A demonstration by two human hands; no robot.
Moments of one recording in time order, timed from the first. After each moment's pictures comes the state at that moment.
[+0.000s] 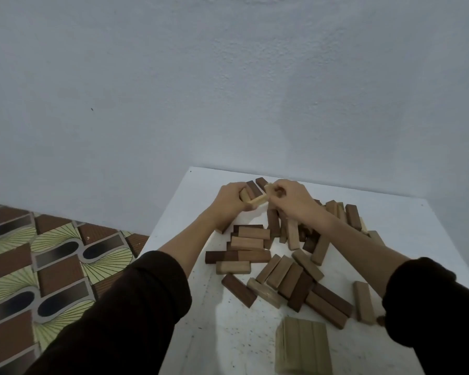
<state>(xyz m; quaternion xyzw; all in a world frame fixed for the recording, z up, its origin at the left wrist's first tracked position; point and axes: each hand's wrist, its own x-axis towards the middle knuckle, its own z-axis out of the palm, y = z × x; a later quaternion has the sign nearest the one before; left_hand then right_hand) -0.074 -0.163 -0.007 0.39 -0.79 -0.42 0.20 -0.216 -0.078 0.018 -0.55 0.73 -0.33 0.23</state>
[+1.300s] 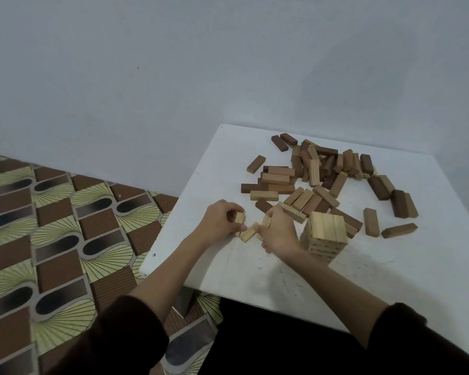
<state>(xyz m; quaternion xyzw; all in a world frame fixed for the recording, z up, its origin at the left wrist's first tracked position) 0.085 -0.019 -0.055 0.45 -0.78 -0.39 0.18 -0.039 0.063 -0.041 -0.39 0.81 -0.30 0.32</state>
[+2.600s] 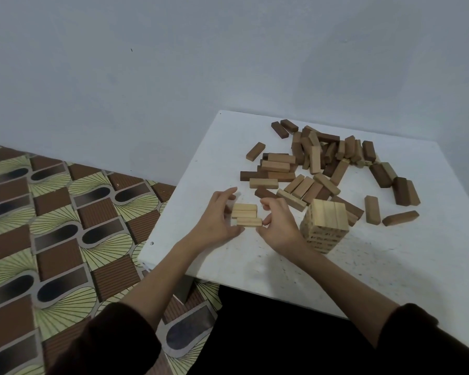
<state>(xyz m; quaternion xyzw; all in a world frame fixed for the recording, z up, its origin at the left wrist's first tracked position) 0.099 0.000 -0.075 0.40 -0.80 -0.39 0.22 -0.049 0.076 -0.063 -0.52 0.75 -0.29 0.28</state>
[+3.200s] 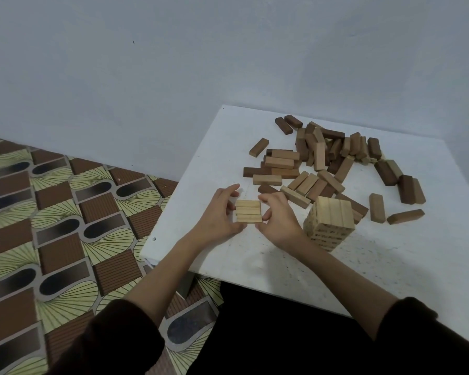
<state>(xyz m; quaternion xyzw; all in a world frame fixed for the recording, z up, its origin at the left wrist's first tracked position) 0.102 -0.001 -0.082 0.40 -0.79 -0.40 0.25 -0.048 0.070 -0.065 -0.56 0.72 -0.30 0.27</state>
